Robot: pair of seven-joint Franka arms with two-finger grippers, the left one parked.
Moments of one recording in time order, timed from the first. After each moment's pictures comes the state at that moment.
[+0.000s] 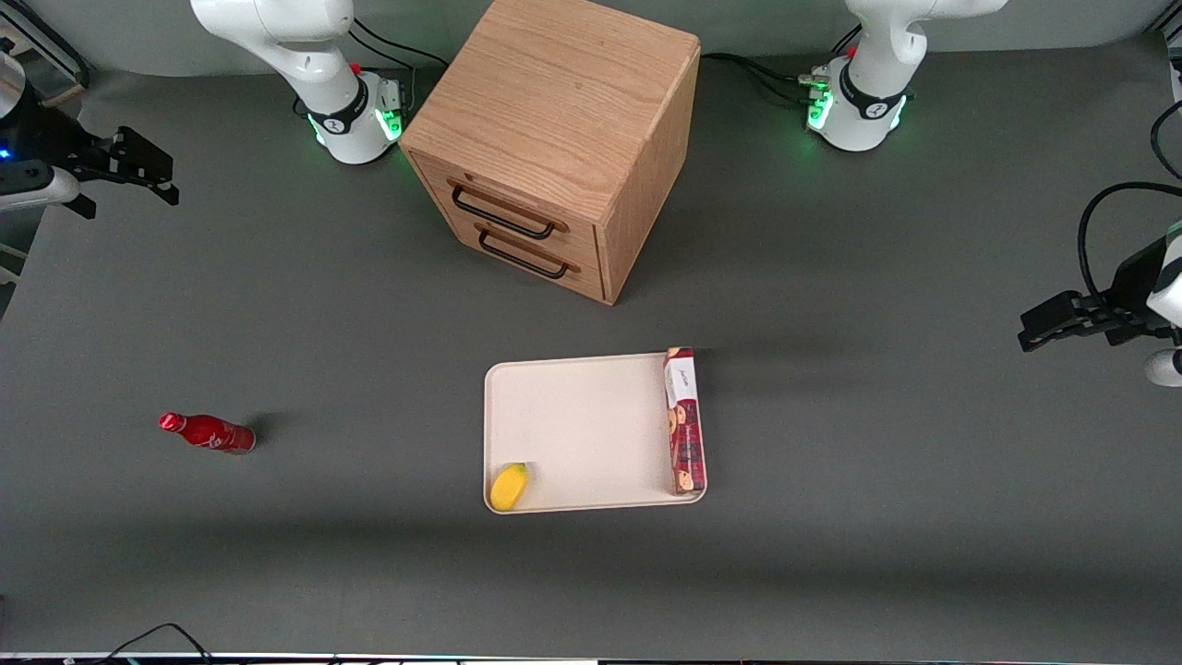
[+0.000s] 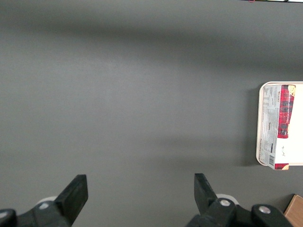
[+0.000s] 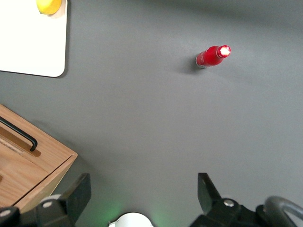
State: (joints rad) arm -0.06 -0.21 0.07 -1.74 -0.02 1.51 -0.14
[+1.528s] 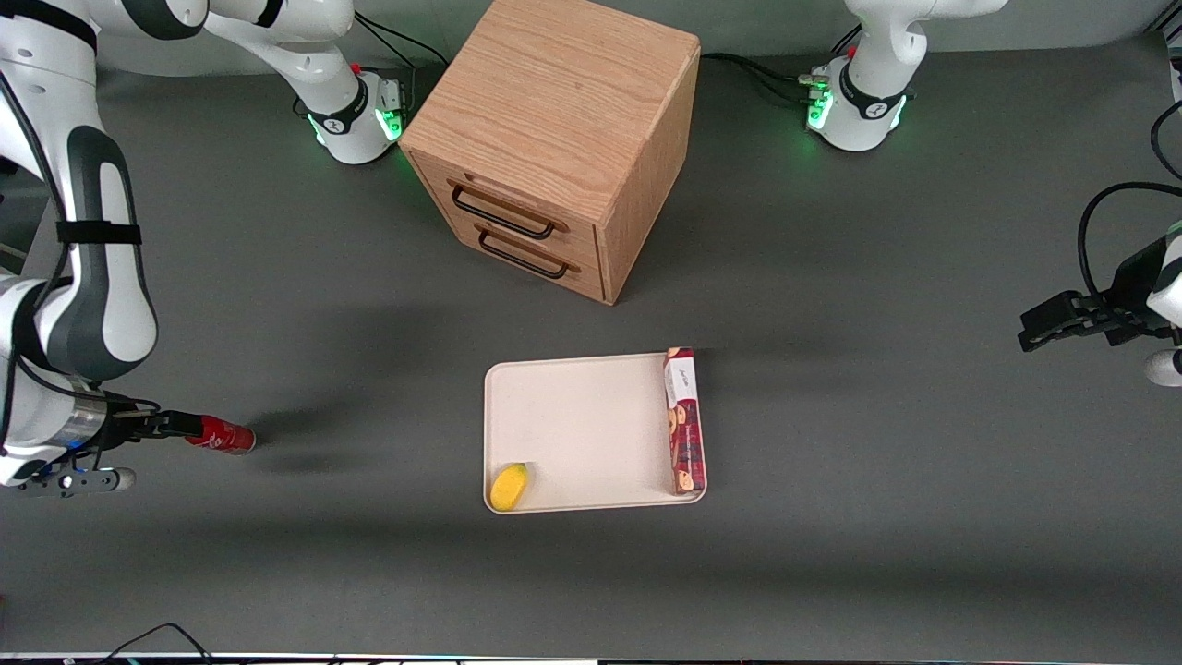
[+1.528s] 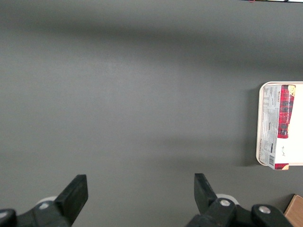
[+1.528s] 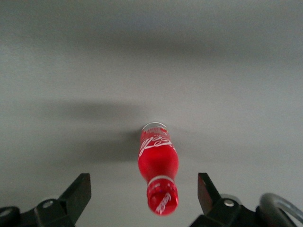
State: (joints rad) arm -0.08 0.54 -0.11 -1.52 -0.02 2.01 -0.21
